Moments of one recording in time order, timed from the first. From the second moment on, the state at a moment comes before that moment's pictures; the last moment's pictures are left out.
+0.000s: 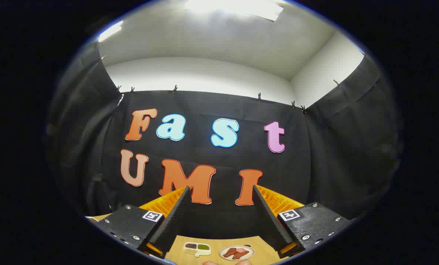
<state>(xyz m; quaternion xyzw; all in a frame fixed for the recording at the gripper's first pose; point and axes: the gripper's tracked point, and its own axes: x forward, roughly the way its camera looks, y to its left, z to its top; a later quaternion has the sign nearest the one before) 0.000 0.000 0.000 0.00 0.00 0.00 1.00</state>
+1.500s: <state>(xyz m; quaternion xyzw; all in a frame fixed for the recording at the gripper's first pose) 0.006 0.029 -0.040 0.01 0.05 0.03 1.00</state>
